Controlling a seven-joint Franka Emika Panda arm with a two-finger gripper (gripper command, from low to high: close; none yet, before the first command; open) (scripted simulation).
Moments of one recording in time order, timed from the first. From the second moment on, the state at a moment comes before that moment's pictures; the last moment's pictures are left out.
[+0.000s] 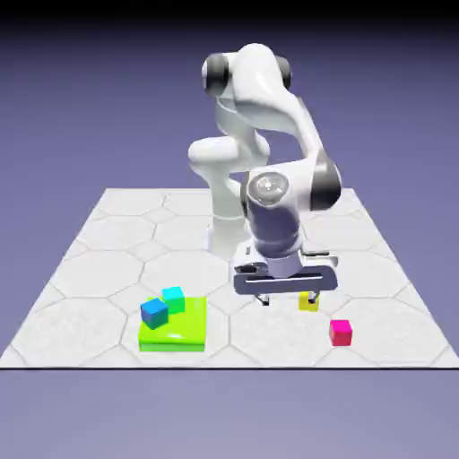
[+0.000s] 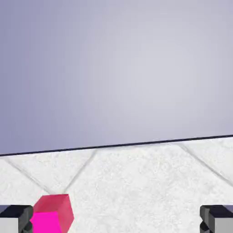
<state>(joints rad) 0.32 0.50 -0.19 -1.68 0.35 1.85 0.90</state>
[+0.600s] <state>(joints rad) 0.49 1.11 -0.30 -1.03 0.55 1.17 1.00</state>
